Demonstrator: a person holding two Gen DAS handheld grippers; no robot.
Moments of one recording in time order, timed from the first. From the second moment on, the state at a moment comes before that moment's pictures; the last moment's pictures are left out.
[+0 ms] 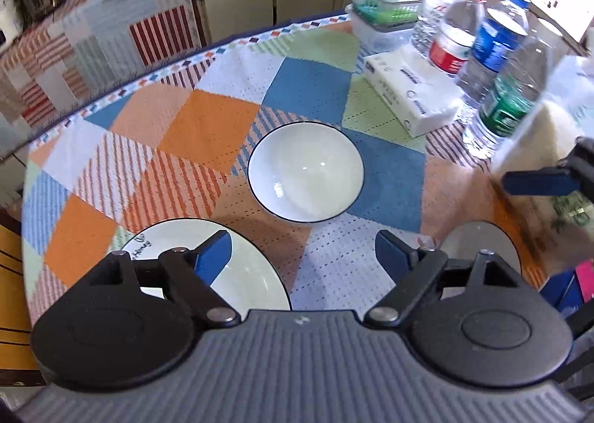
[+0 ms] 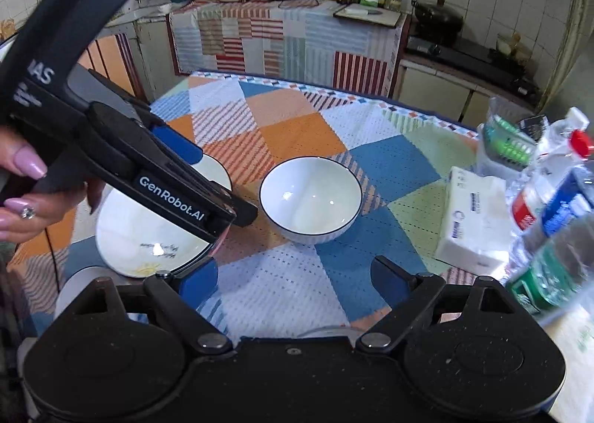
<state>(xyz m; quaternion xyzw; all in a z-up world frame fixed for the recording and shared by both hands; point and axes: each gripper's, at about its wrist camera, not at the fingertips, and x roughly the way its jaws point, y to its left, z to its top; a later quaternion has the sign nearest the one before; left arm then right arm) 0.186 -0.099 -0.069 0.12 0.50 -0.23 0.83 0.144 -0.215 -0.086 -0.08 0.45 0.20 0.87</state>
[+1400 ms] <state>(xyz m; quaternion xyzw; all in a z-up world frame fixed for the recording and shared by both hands) 0.114 -0.134 -0.135 0.08 0.53 -0.31 0.78 0.080 -0.250 -0.207 -0.07 0.57 0.05 0.82</state>
